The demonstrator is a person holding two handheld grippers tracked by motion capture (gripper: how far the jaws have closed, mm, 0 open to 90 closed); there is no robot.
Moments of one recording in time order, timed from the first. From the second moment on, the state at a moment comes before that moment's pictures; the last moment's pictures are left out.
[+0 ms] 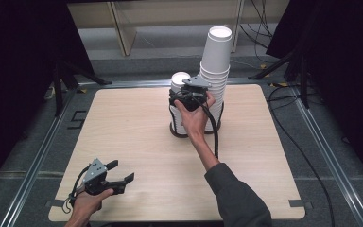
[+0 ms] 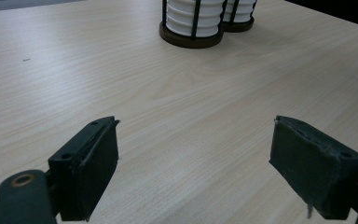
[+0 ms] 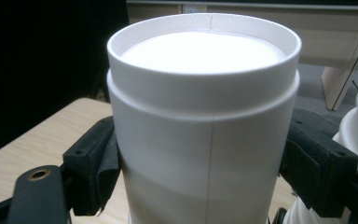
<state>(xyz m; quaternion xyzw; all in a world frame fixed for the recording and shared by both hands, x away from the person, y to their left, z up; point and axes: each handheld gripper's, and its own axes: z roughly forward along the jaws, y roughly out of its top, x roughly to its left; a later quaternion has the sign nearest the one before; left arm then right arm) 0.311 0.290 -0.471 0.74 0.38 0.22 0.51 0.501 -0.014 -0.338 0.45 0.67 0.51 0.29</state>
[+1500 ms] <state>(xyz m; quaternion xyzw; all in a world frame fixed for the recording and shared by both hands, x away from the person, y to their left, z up) 0.316 0.281 -0.466 0.74 0.36 0.22 0.53 0.410 -0.049 -0.291 0.30 0.71 0.60 0.21</state>
